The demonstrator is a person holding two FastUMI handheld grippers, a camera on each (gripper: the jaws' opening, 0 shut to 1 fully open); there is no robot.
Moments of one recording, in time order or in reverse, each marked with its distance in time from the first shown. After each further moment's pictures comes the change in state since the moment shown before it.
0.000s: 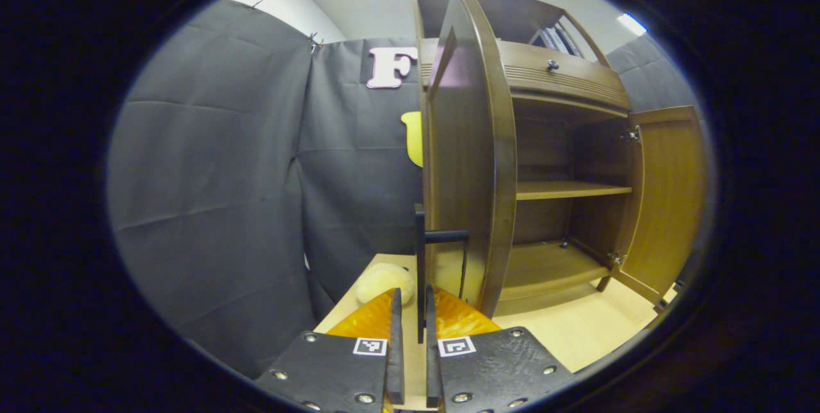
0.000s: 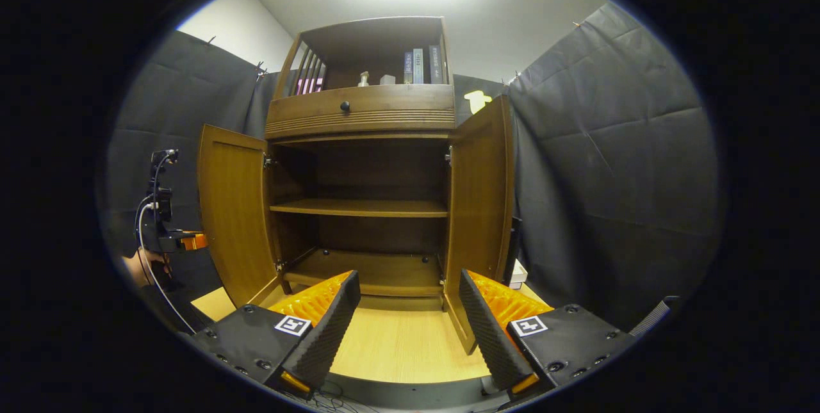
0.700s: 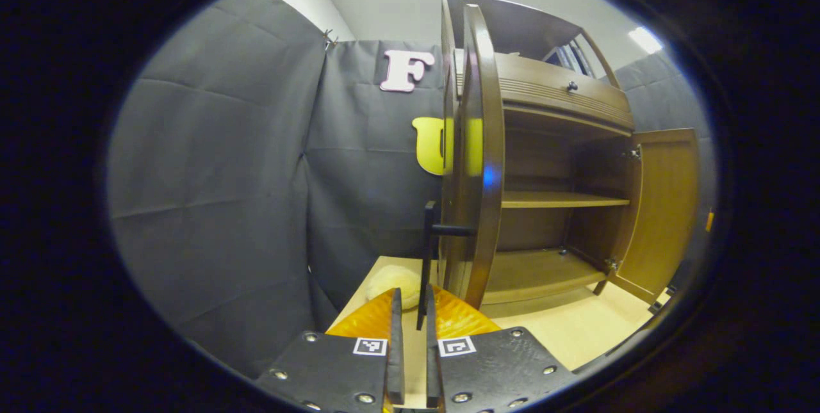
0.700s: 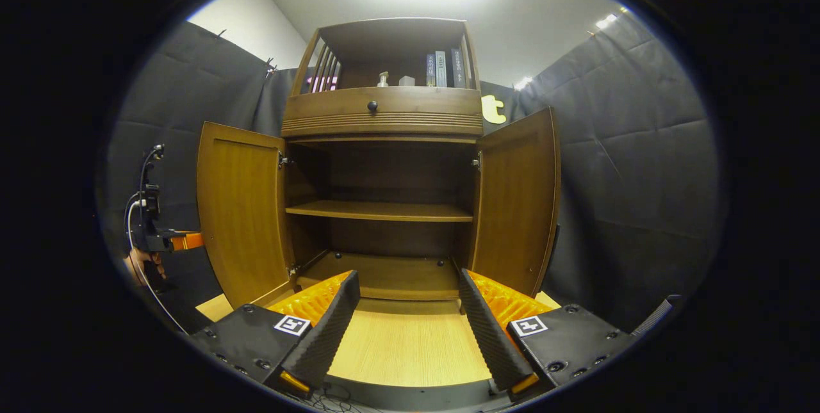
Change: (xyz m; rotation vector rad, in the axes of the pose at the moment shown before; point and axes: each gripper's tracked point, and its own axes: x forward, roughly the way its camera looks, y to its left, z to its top) left arm -0.014 0.060 0.000 -0.049 -0.031 -0.048; right arm 0.005 0.059 0.005 -0.018 -0.013 -0.007
